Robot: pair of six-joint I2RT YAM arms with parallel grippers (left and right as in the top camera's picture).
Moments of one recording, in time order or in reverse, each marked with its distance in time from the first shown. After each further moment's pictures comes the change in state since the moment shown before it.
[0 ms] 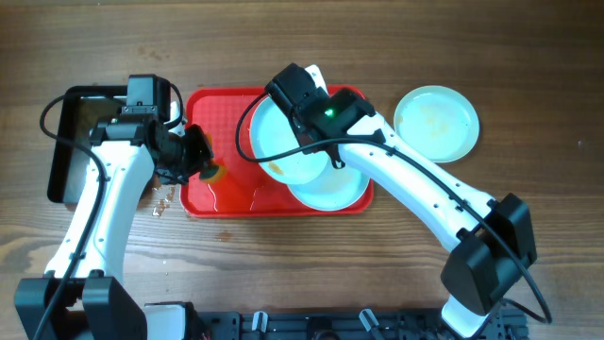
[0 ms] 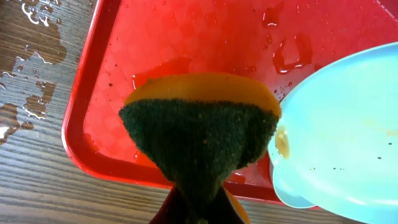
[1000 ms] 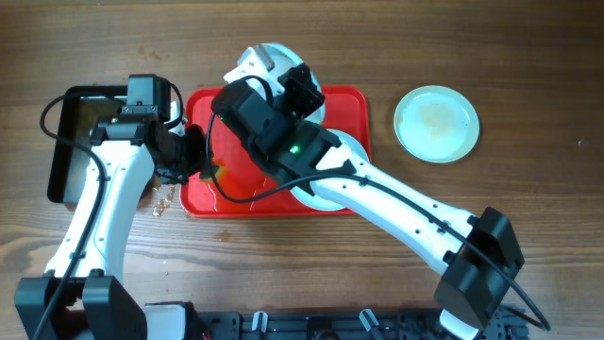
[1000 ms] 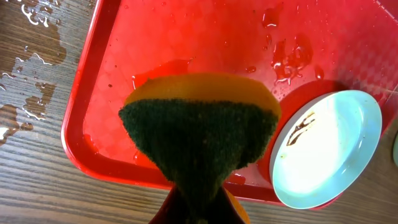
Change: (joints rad) left arm 0.000 0.002 0.000 0.003 0.000 0.000; right arm 0.180 0.000 0.000 0.489 0.667 -0.577
